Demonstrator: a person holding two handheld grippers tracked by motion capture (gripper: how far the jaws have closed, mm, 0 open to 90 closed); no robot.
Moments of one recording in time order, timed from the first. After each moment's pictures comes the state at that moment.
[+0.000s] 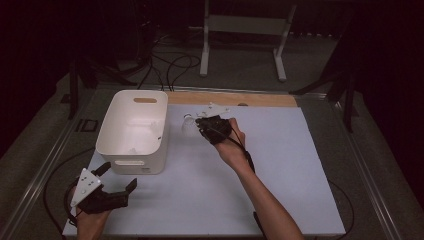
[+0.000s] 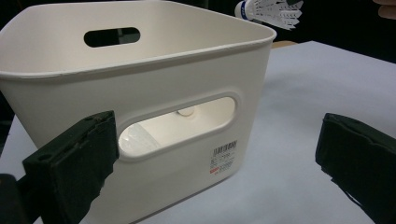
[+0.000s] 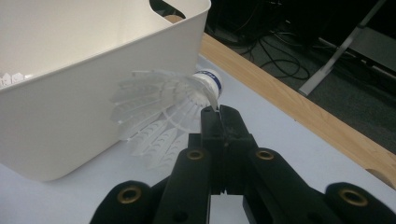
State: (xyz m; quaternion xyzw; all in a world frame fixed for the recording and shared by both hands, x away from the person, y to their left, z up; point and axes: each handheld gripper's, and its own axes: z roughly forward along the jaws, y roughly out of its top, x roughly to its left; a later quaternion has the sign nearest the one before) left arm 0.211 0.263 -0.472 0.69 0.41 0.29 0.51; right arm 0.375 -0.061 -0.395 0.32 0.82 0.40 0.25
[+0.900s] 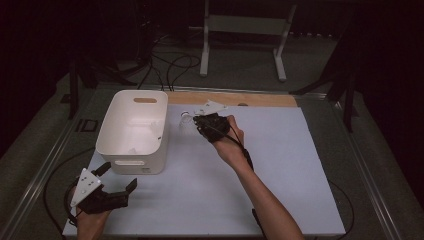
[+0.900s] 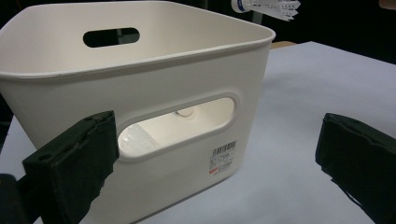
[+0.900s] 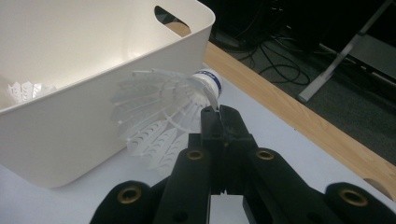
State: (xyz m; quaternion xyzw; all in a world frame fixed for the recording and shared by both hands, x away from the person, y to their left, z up) left arm 0.212 0.262 -0.472 0.69 0.41 0.29 0.51; right arm 0.374 -0.056 -0.385 0.31 0.82 0.41 0.25
